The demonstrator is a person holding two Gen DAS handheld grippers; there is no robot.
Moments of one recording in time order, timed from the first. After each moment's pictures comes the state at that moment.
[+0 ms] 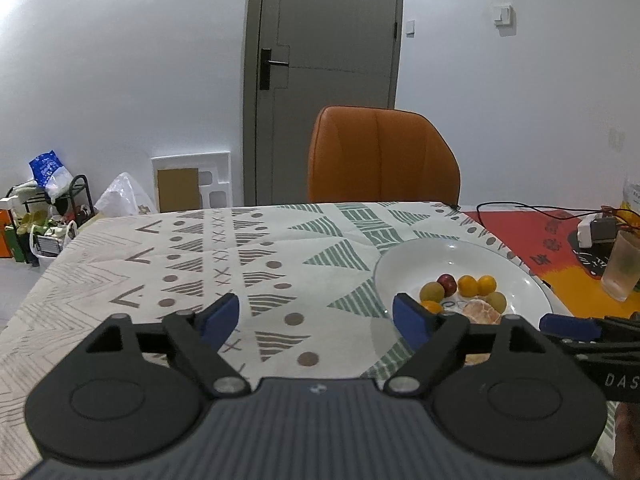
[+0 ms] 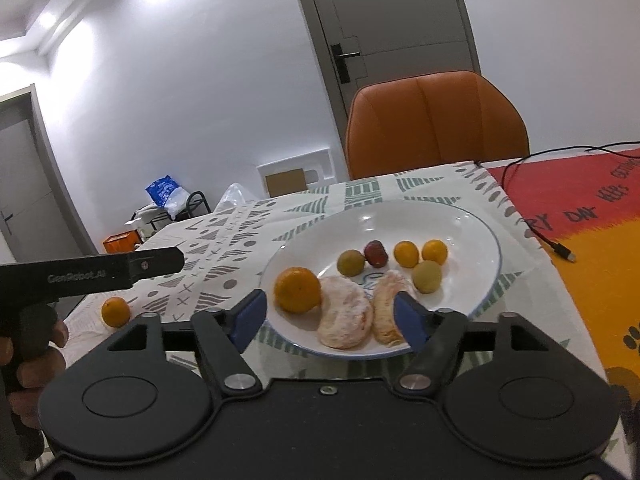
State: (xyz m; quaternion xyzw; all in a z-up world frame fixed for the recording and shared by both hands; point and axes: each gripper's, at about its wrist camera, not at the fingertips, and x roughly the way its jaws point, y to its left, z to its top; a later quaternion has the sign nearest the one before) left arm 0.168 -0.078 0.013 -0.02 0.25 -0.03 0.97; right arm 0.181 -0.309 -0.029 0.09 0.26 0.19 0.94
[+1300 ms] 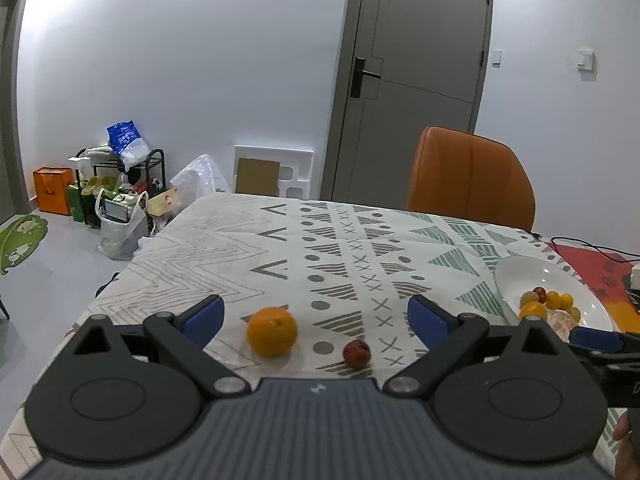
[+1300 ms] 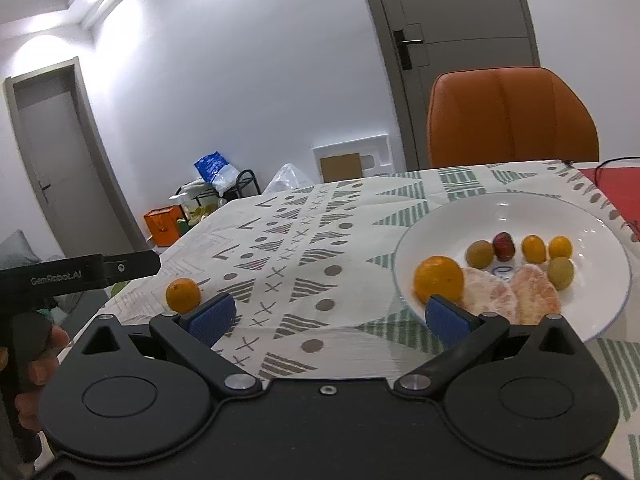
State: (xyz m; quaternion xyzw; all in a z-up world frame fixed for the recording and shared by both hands) left arm 0.120 0.029 0.012 -0.07 0.24 0.07 0.97; right arm 0.175 -0.222 -0.025 0.07 0.27 0.26 0.93
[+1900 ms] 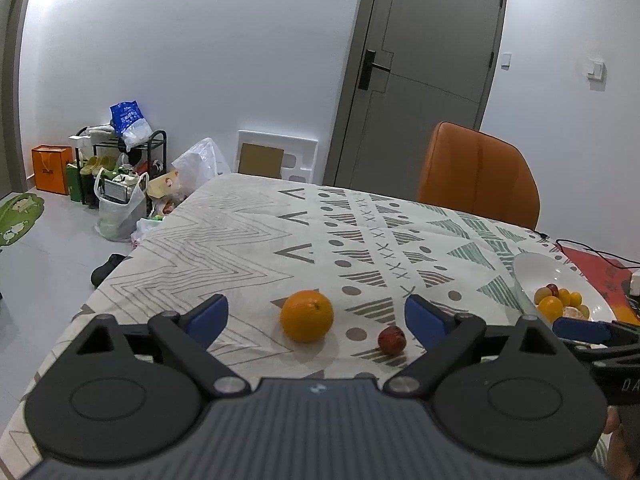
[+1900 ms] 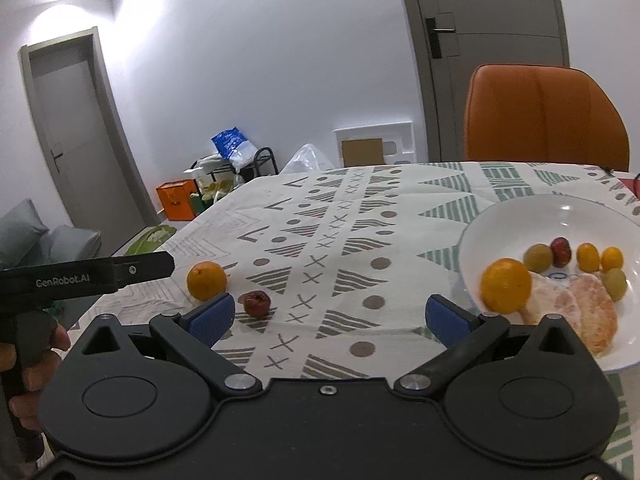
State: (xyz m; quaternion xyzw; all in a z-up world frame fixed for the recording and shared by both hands) left arm 0.118 0.063 -0.002 -0.10 0.25 0.06 0.96; right arm 0.181 -0.176 -0.025 0.03 0.28 0.29 0.91
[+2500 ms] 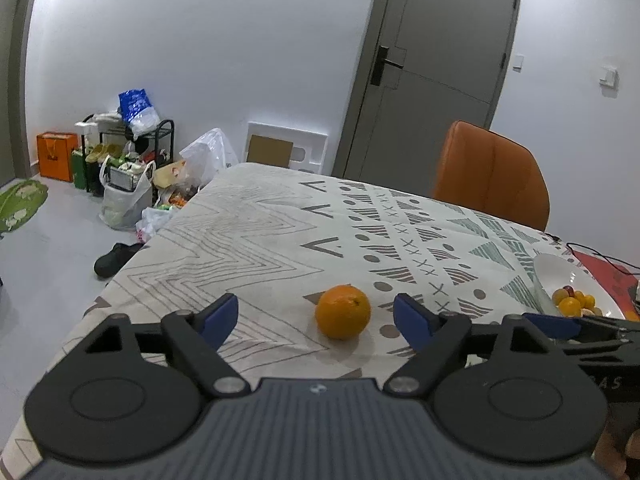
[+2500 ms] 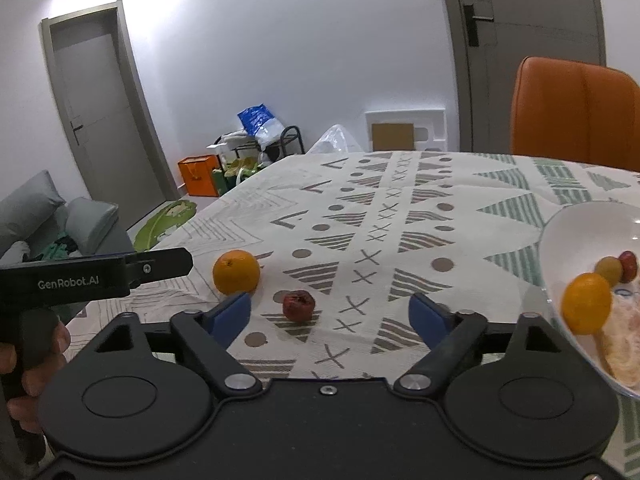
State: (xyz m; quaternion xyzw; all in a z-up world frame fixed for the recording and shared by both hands) left arm 0.121 0.091 -0.013 -0.12 0.26 0.07 0.96; right arm 0.197 -0.128 -0.034 0.00 0.30 0.33 0.90
